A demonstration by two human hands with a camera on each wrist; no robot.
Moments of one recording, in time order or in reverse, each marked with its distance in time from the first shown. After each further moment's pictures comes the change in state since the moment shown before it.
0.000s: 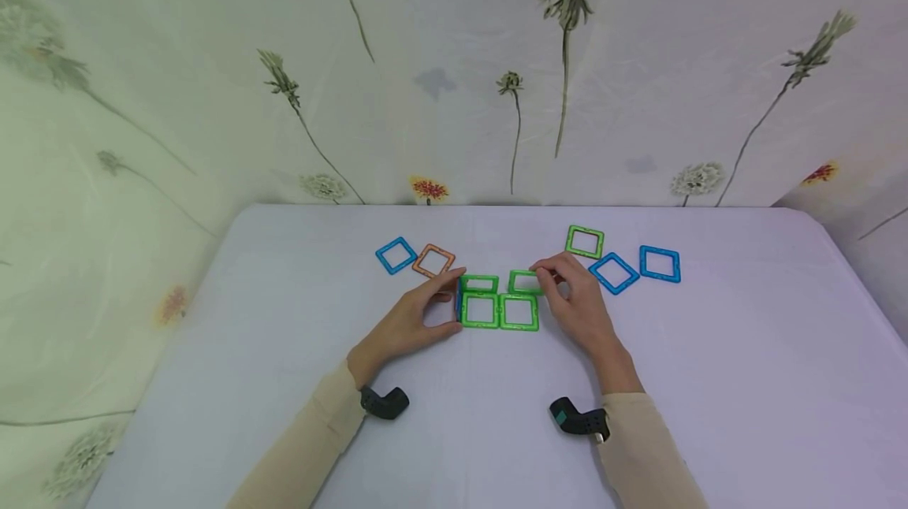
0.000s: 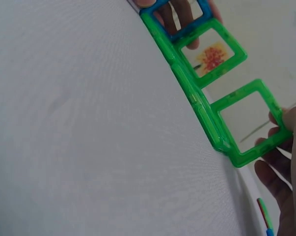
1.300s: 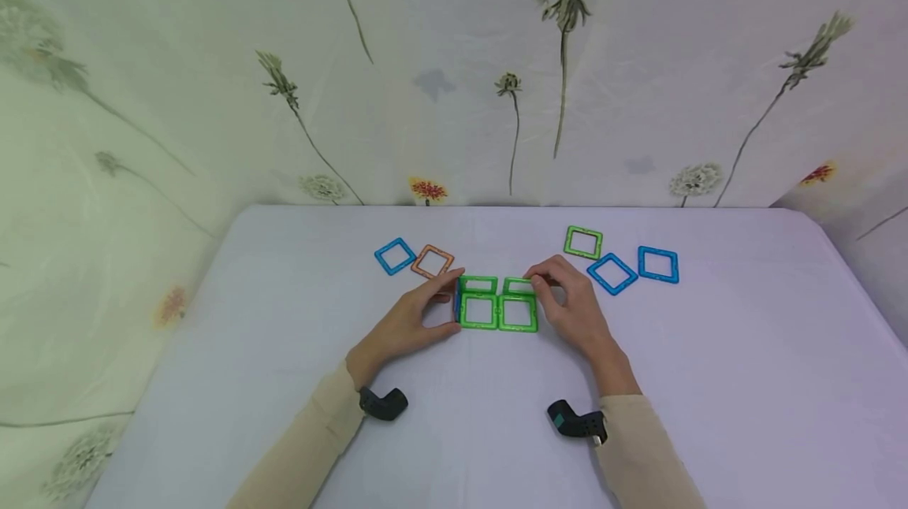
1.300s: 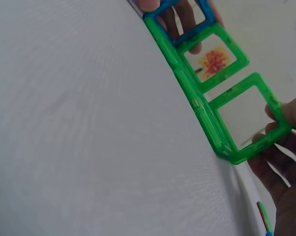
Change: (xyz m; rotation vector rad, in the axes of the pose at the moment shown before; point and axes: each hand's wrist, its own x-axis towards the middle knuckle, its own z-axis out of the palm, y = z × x) left_hand 0.000 -0.001 0.000 0.012 -0.002 -0.006; right_hand -0.003 0.009 0.002 0.059 -0.075 0.043
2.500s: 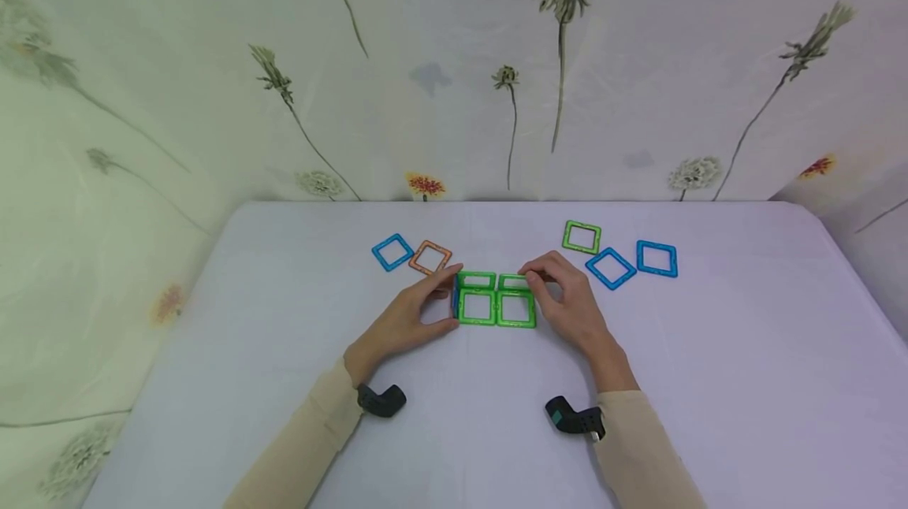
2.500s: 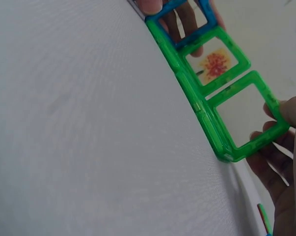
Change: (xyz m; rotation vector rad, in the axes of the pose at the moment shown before) left_hand 0.001 -0.007 0.003 -0.003 0.009 0.049; right_hand 0.000 -0.001 0.003 0.010 -0.016 -0.009
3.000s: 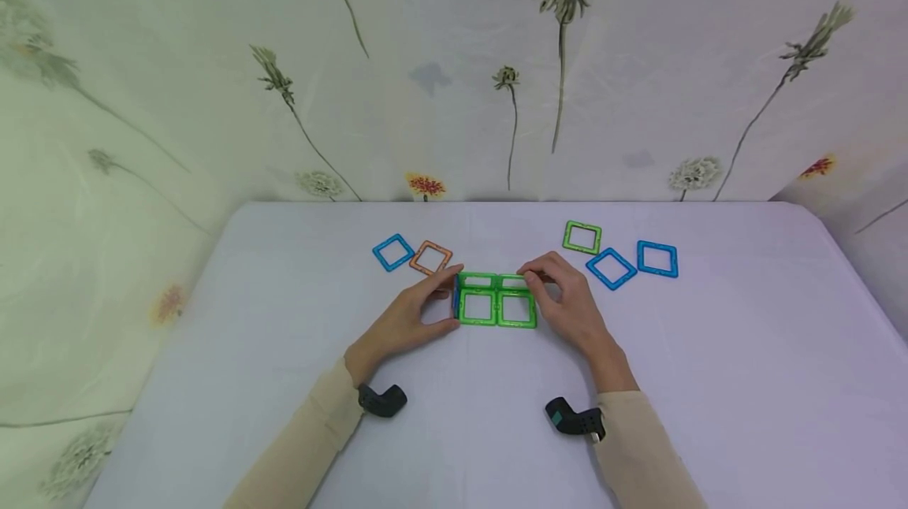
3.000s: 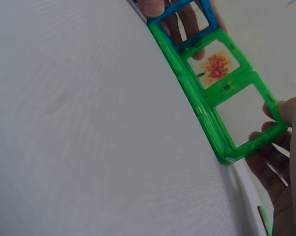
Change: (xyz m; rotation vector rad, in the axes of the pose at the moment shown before) left_hand 0.000 0.001 -0.001 0.011 0.000 -0.001; right_hand 0.000 0.001 0.002 -0.001 -0.009 -0.010
